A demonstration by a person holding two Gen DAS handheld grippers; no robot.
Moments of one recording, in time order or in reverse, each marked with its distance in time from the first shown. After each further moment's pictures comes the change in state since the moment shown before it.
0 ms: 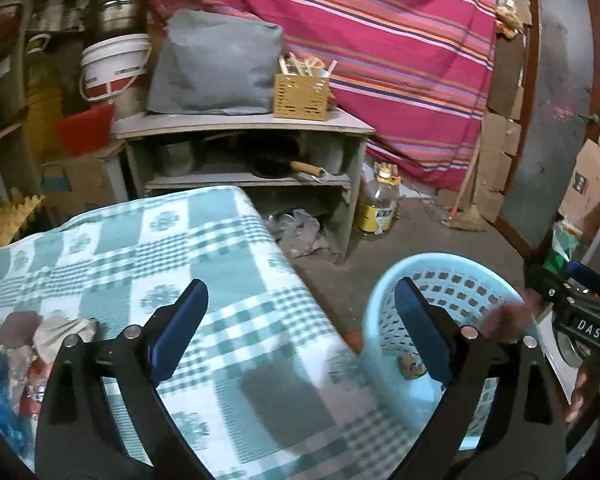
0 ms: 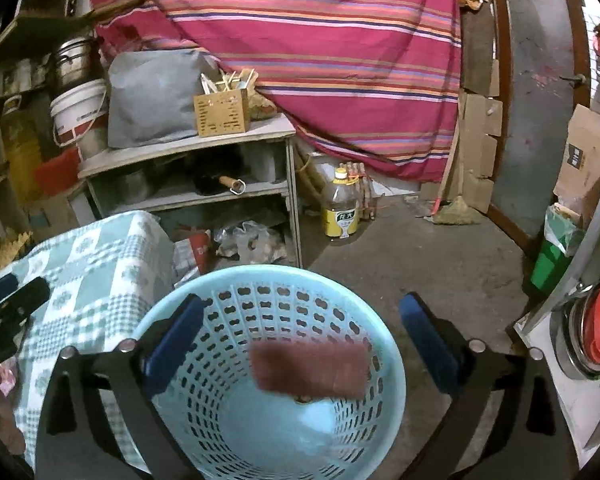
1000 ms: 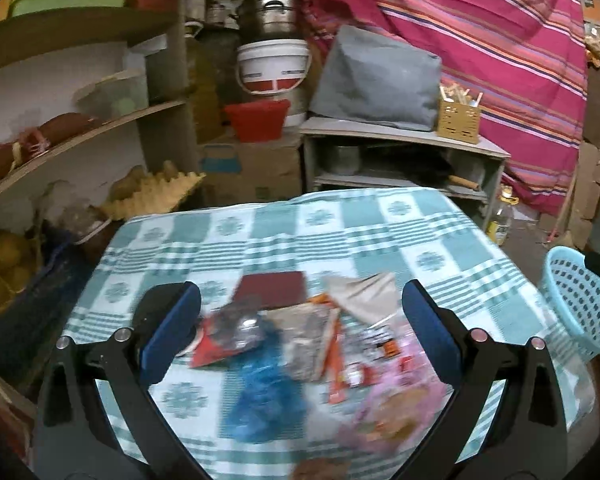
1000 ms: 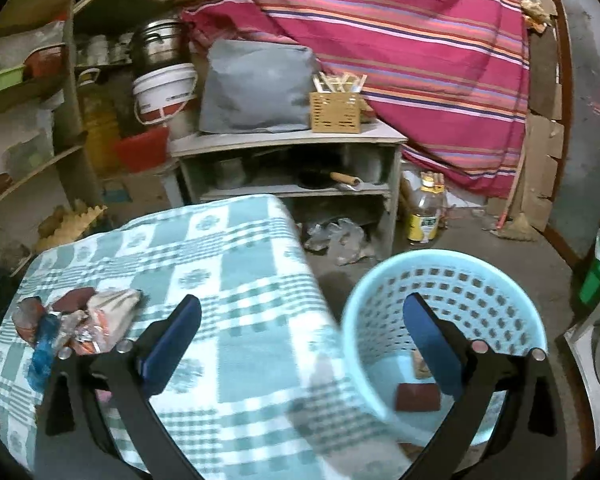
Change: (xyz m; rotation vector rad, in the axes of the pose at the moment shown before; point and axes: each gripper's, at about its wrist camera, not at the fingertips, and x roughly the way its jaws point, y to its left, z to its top) left arm -0.145 0.226 -0.052 -0.106 -0.039 0.371; right arm -0.060 0.176 -0.034 -0.105 -0.013 0.207
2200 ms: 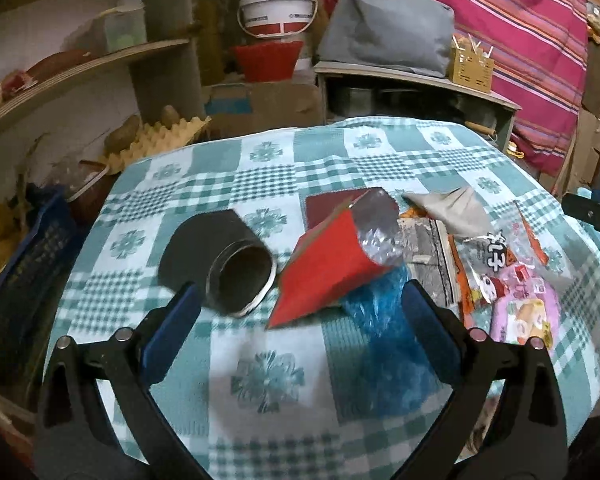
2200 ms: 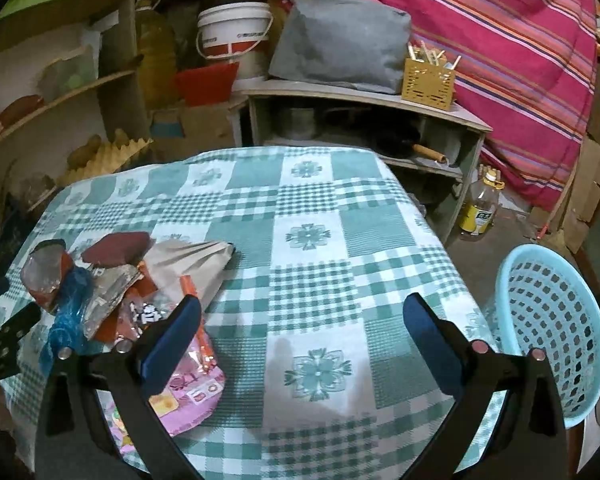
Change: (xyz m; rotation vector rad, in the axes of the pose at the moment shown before) left arm 0.064 0.089 -0.056 0.044 0.155 -0.058; right arm 0.051 0.136 -0.023 -0.171 0.152 0.090
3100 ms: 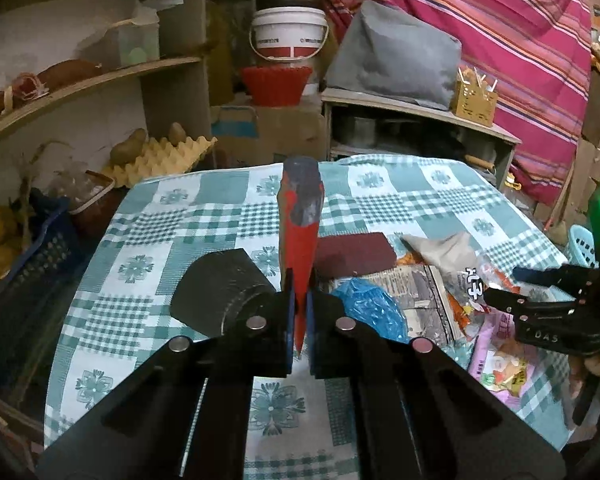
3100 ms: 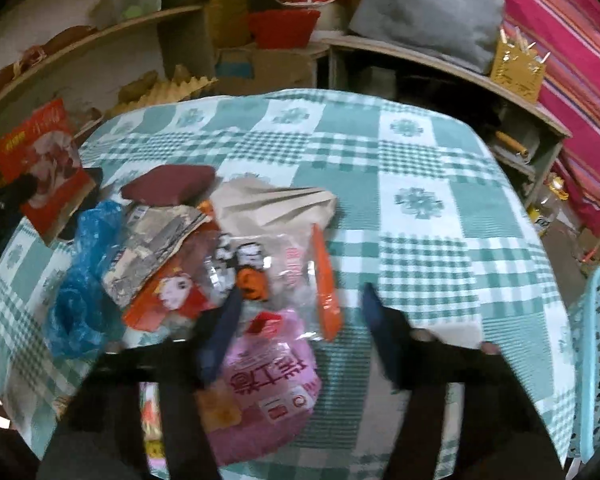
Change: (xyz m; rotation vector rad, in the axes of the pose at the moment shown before) left arm -0.020 0.013 0.023 -0.074 -0.074 -0.017; right arm 0.049 0.057 -0.016 -0.162 0.151 0.187
